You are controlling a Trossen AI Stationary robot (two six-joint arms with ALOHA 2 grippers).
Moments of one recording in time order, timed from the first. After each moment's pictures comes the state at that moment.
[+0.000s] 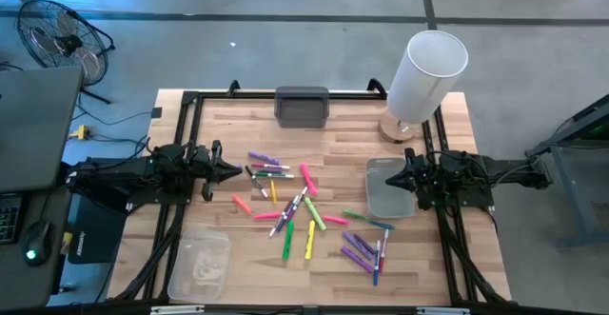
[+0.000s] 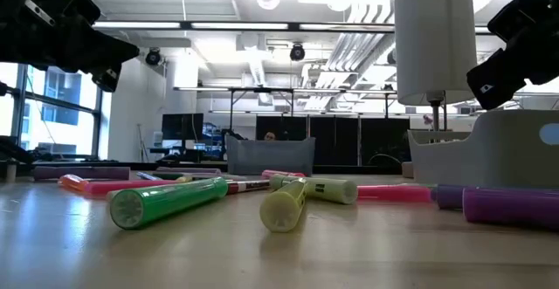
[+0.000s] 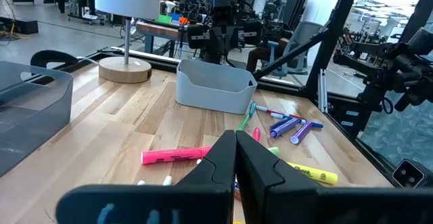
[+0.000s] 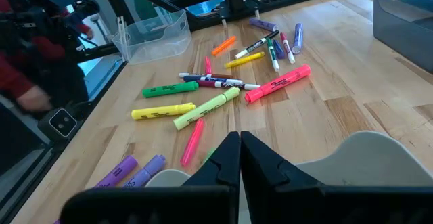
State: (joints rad) left arm 0.06 0.03 0.03 0.00 0.09 -0.19; right arm 0.05 0.01 0.11 -0.36 -0.05 0.29
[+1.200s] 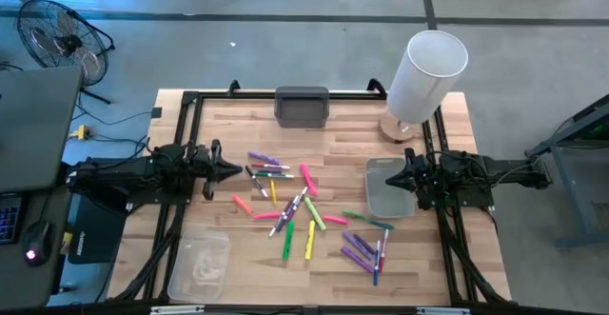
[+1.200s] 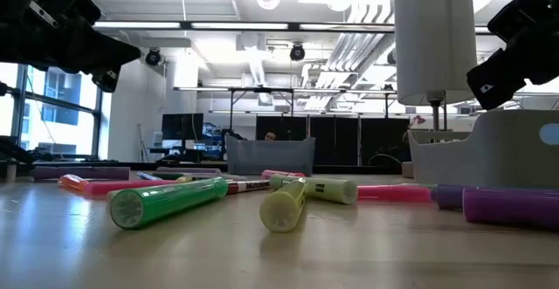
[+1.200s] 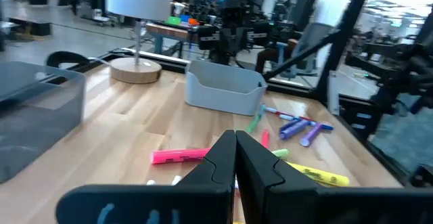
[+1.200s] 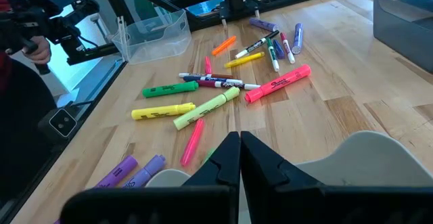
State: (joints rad) left arm 0.06 0.03 0.03 0.00 0.04 -0.19; right arm 0.05 0.01 0.11 -0.36 -0.05 0.29
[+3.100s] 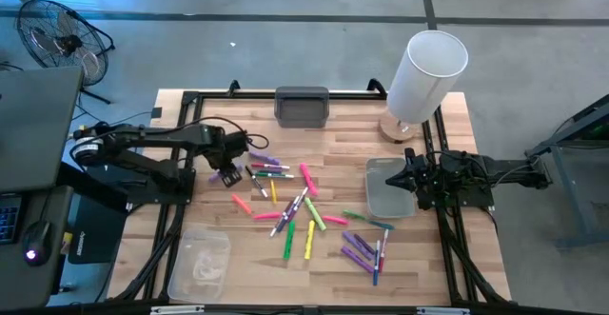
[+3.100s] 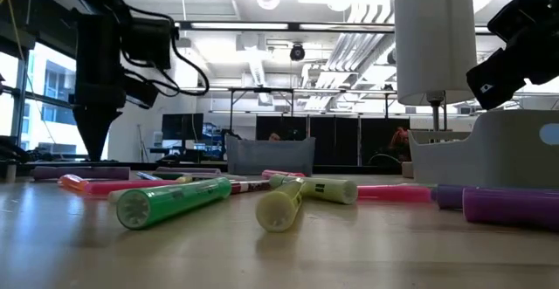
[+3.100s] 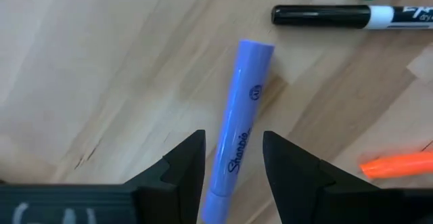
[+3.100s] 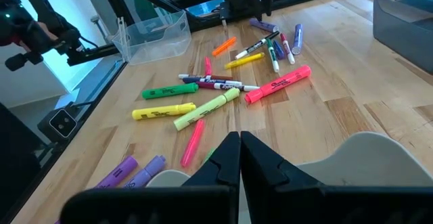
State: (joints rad) left arm 0.31 1.23 0.65 -0.88 -0.04 -0.32; right arm 0.05 0.01 0.11 -0.35 -0.05 0.29
